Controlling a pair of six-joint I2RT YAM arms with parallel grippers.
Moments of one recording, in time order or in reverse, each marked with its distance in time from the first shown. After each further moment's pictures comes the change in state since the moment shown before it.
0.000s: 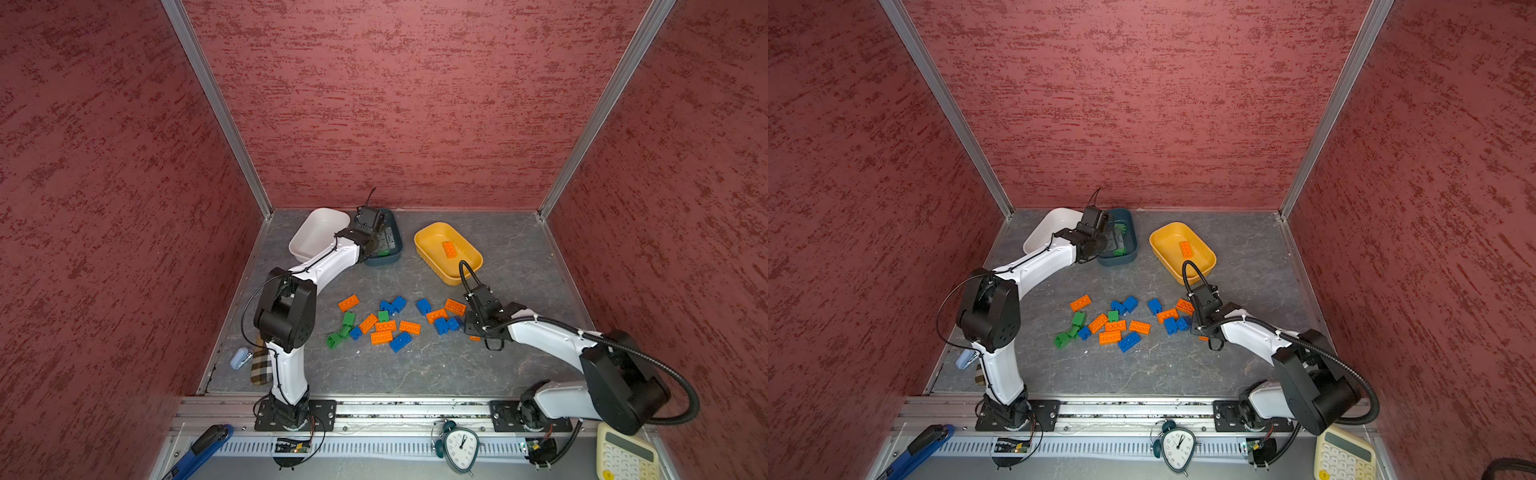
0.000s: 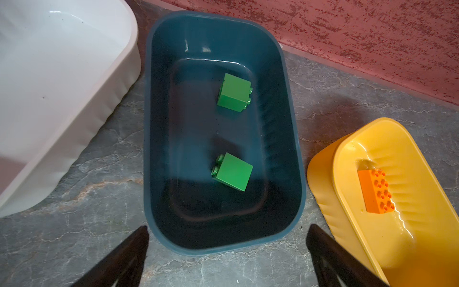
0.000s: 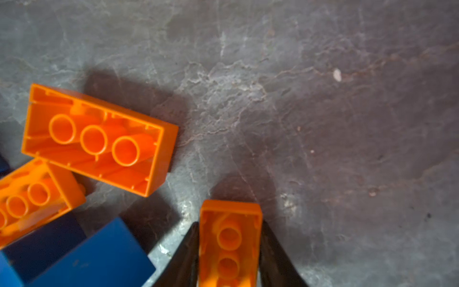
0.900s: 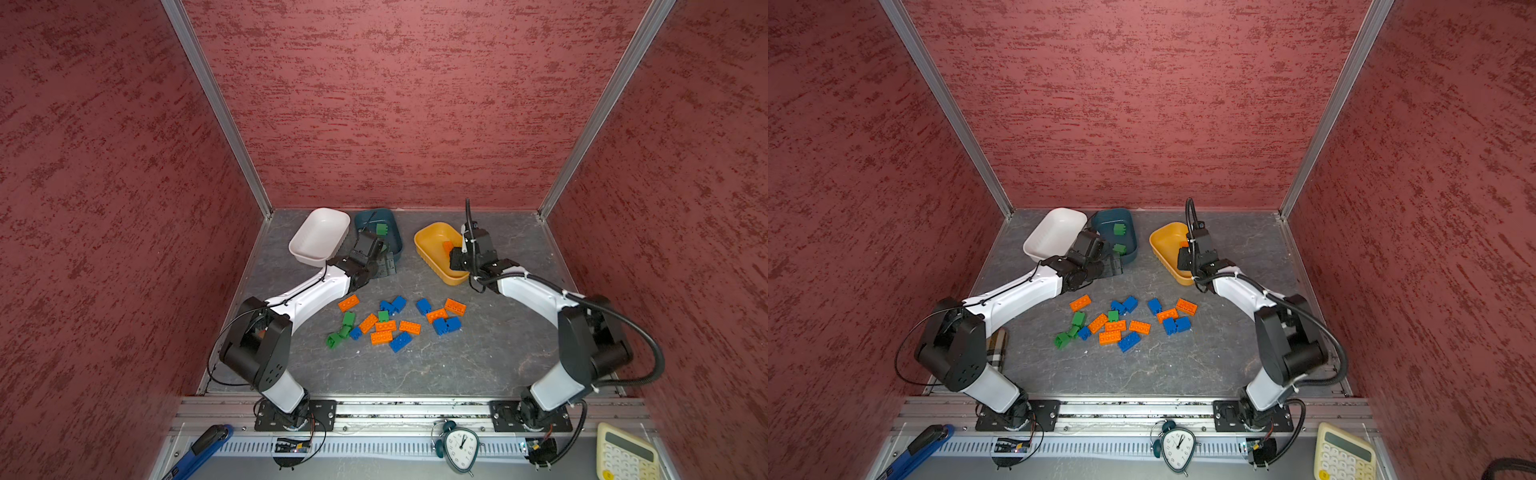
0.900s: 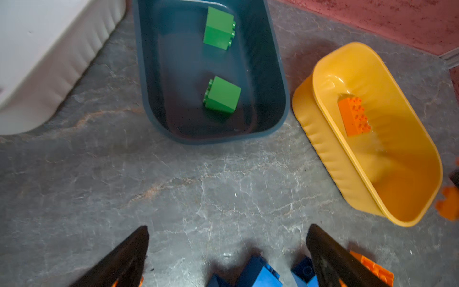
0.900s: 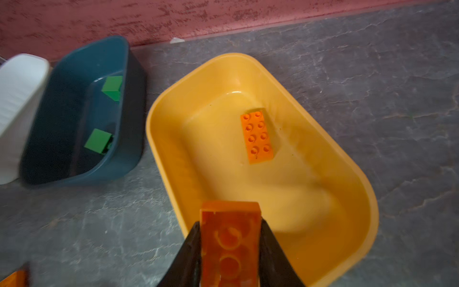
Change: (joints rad) left arm -0.101 -0.307 -0.389 0.074 0.034 -0.013; right arm -0.164 0.335 0.513 0.339 -0.057 -0.286
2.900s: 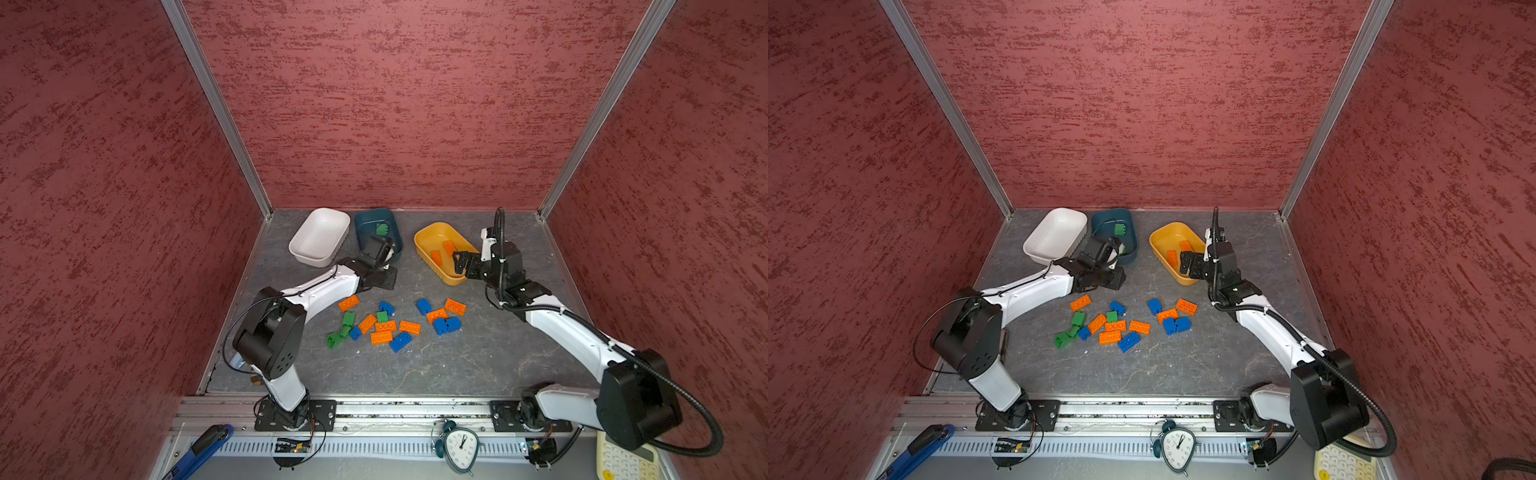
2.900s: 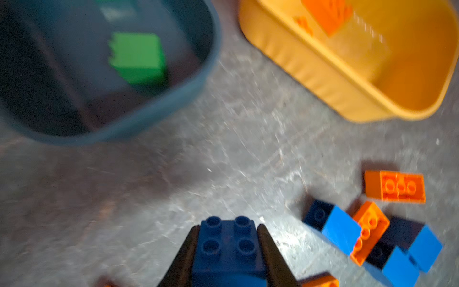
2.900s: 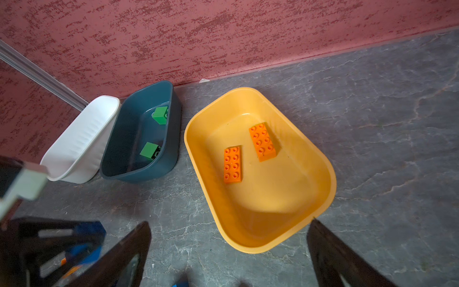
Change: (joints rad) left arm 0.027 0.074 0.032 0.023 0.159 0.322; right arm -0.015 -0.421 -0.293 0.096 -0.070 0.044
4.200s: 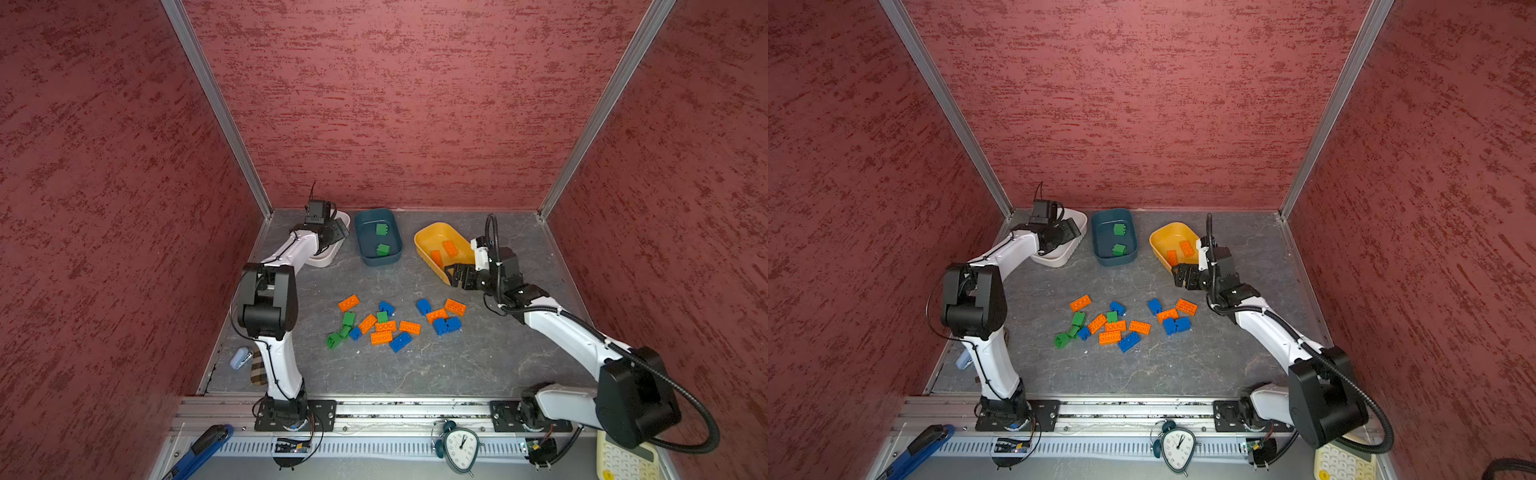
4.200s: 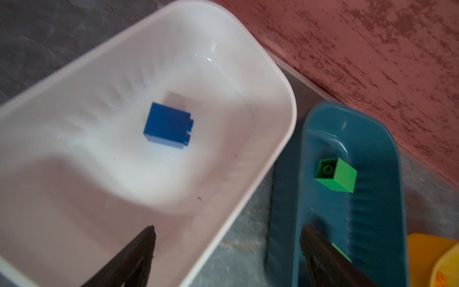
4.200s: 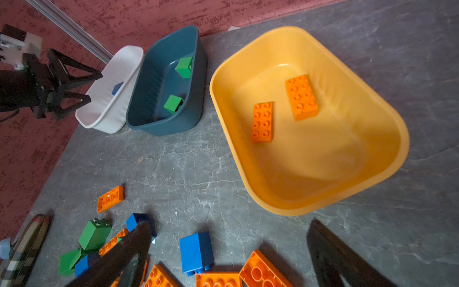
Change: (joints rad) left arm 0.406 0.236 0.303 -0.034 -0.053 -0.298; right arm 0.000 0.009 -0.043 -0.069 -0.209 -0.014
